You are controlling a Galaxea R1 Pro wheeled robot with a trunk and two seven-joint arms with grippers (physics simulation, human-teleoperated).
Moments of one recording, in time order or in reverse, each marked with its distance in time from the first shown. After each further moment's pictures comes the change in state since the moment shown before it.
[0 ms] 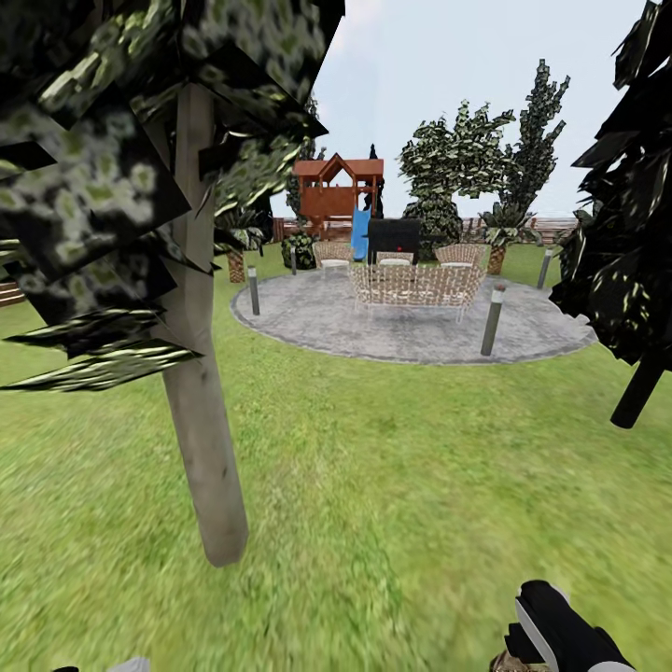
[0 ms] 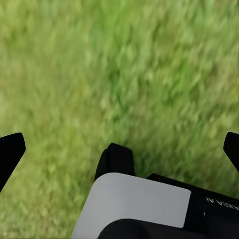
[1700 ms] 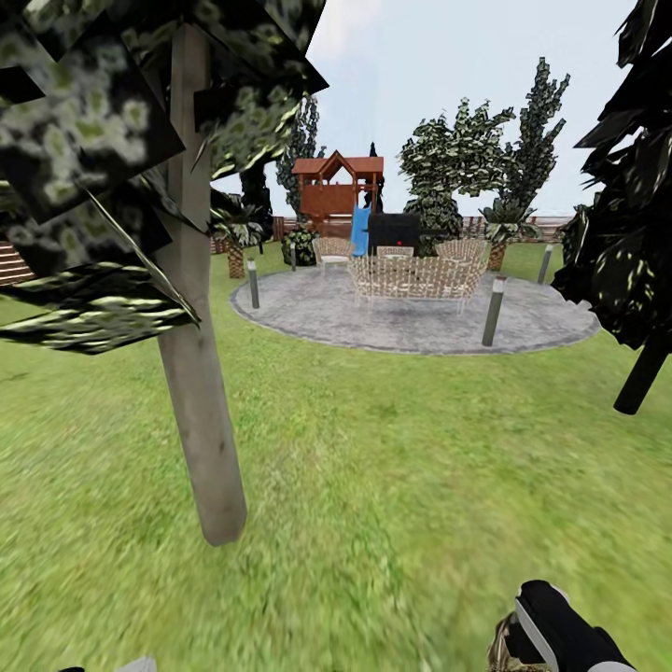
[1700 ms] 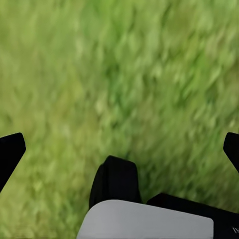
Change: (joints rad) left arm 0.000 -0.015 0.000 0.001 -0.003 0.000 0.000; right arm 0.000 -0.001 -0.001 0.000 -0.002 0.002 0.000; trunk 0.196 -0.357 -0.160
